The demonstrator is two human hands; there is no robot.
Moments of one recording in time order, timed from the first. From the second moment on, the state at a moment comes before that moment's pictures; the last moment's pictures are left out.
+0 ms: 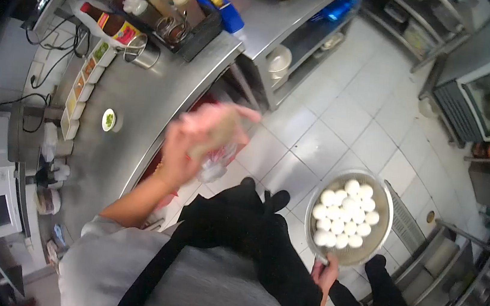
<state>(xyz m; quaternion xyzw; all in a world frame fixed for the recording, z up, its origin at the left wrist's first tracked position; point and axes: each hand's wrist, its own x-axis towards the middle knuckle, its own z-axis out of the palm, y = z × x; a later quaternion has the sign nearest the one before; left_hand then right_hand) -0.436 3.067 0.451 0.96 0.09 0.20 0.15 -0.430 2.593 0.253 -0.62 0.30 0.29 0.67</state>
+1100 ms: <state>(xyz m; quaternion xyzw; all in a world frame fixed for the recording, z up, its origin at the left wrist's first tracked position) -0.072 2.749 0.454 0.93 -0.29 -0.17 0.14 -0.334 2.357 0.312 -0.24 0.33 -0.18 0.89</state>
